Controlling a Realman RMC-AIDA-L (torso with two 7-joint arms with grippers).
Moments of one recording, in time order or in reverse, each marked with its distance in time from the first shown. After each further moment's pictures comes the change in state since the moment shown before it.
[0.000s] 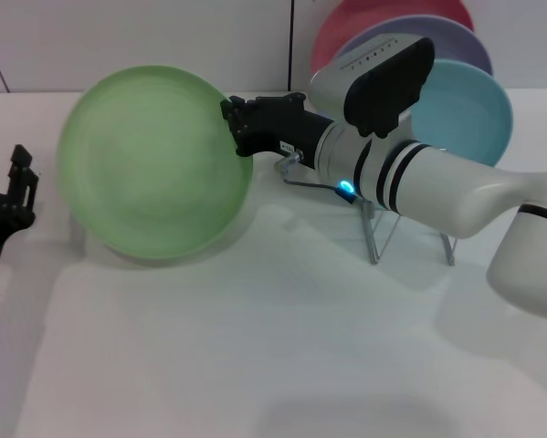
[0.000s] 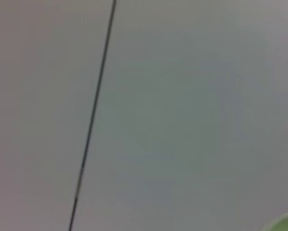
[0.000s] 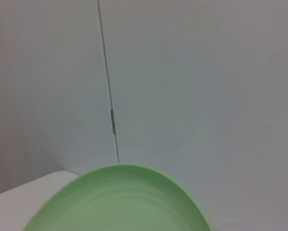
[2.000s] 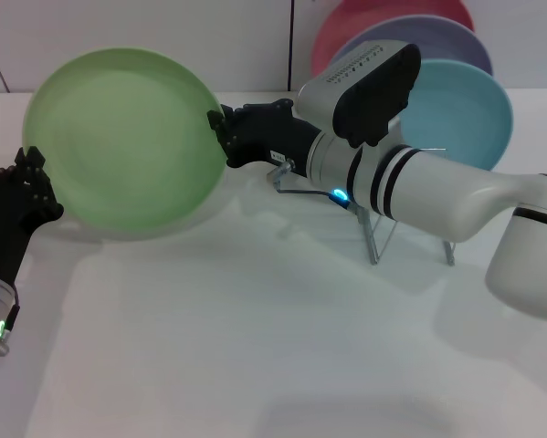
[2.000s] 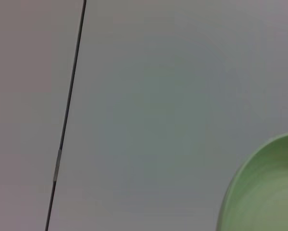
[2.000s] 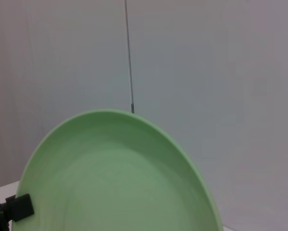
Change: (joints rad) left arm -0.064 -0.002 0.069 -0.010 -0.066 0.084 0.028; right arm 0.005 0.000 -0.022 0.002 -0.053 0.015 0.014
